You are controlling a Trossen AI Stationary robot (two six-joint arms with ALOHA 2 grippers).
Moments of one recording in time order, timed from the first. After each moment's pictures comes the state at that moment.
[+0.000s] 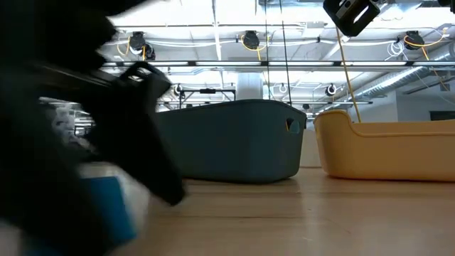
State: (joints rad) left arm -0.67 2.09 1.23 -0.10 -0.34 -0.37; right arm 0.54 1.40 0.58 0.73 0.03 0.51
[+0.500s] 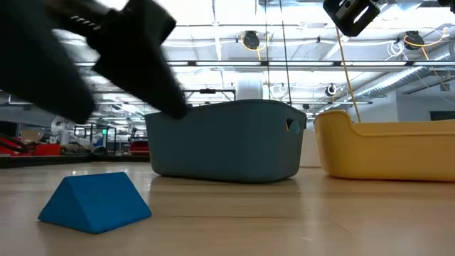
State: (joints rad) left arm -0.69 1.98 1.23 -0.11 -0.36 -0.18; right arm 0.54 1.40 0.58 0.73 0.03 0.51
